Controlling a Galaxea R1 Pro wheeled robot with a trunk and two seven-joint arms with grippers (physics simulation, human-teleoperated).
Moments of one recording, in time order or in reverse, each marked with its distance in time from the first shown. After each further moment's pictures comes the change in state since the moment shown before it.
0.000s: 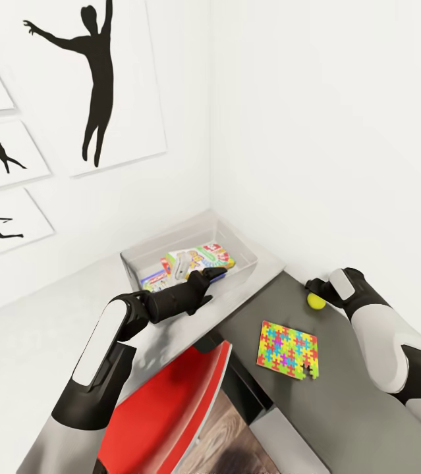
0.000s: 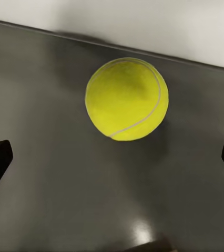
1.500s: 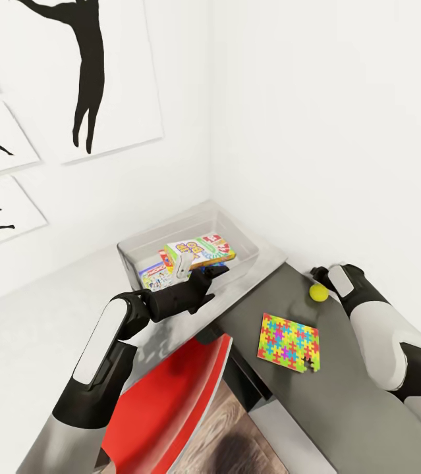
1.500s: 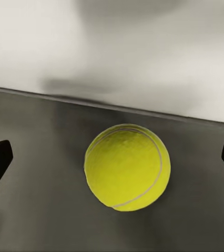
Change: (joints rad) left arm -0.007 -0.002 -0.005 -0.001 0.010 0.007 -0.010; right arm -0.013 0.007 0.009 -0.013 0.011 -0.211 0.000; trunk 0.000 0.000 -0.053
